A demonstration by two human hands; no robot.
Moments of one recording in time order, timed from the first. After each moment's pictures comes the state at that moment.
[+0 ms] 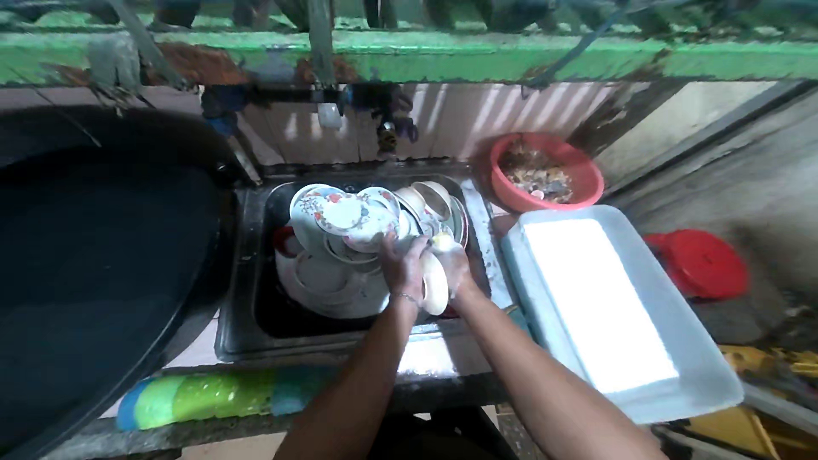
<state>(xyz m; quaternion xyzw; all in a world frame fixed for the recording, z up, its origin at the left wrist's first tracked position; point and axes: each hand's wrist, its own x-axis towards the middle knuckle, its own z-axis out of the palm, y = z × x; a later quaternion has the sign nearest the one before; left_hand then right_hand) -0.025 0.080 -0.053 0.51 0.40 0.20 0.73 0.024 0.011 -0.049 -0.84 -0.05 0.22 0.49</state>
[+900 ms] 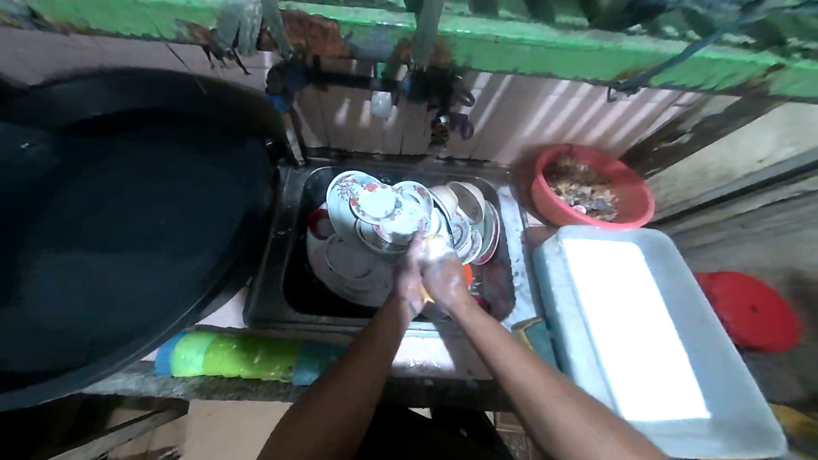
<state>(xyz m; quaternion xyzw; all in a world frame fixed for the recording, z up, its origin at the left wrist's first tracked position) -0.074 0.105 -0.054 0.37 0.37 0.12 0.85 -0.032 0.050 -0.021 -0.86 -0.16 0.25 0.42</state>
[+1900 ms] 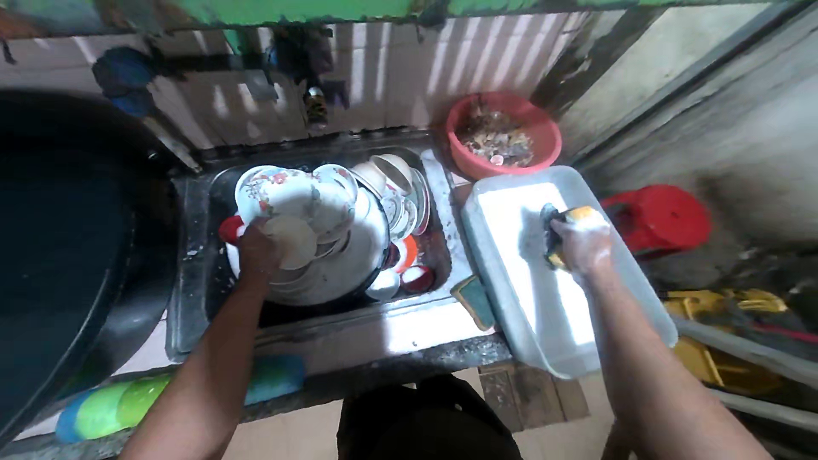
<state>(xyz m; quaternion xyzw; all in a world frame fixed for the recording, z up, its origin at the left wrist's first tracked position) -0.091 0.233 -0.074 0.88 0.40 0.04 0.27 0.135 -0.249 -0.016 -0.92 0.06 0.04 0.38</state>
